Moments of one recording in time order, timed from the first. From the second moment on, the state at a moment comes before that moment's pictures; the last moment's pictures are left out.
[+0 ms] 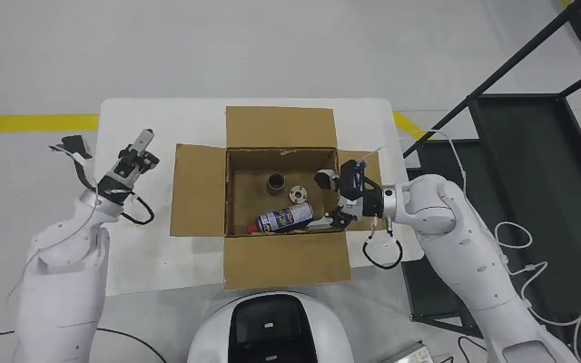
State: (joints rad) left arm 1.27 -1.19 -1.58 -1.50 -0.03 -0.29 -0.57; right arm -1.25 -1.00 1.30 -1.71 -0.58 -0.96 0.65
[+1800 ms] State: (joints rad) left arm 1.07 -1.25 -1.10 -1.46 0.06 -0.25 -0.63; right arm -1.36 -0.92 1.53 -1.18 0.01 -0.94 0.74
